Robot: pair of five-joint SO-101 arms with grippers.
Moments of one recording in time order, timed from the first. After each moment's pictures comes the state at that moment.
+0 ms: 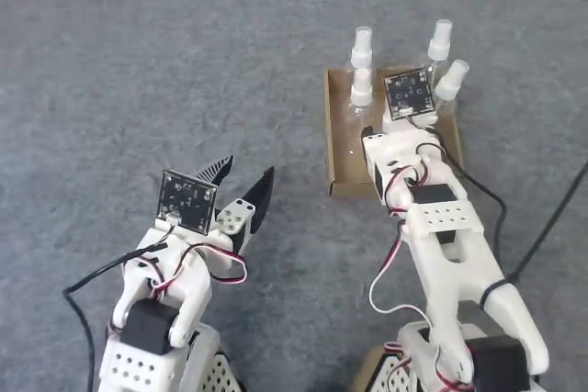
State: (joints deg) left arm 11.3 -94.5 81.7 47.8 2.2; right arm -10.9 -21.8 54.9 12.7 6.4
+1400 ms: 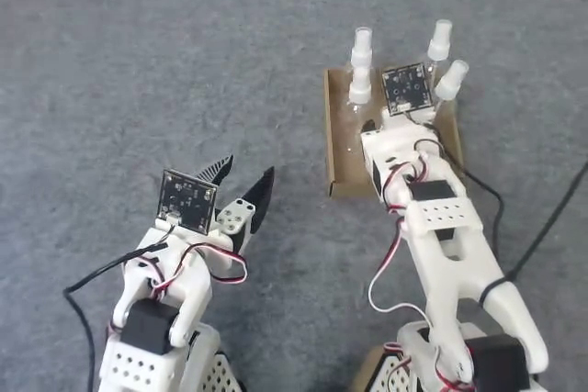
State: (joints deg) left arm 11.3 -94.5 81.7 47.8 2.2; right arm -11.3 -21.9 52.6 13.6 6.1
